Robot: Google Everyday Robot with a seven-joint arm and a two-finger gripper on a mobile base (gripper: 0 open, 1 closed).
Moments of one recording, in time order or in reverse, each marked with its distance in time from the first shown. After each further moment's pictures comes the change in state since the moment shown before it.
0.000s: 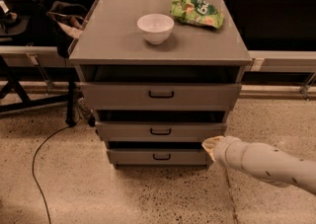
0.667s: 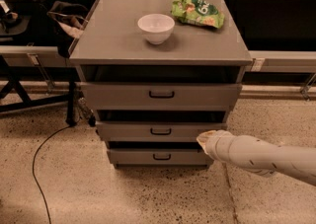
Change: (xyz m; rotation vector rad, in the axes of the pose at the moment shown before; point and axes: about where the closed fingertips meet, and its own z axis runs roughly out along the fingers) arm -0.012 -0.008 0.035 0.031 0.017 -0.022
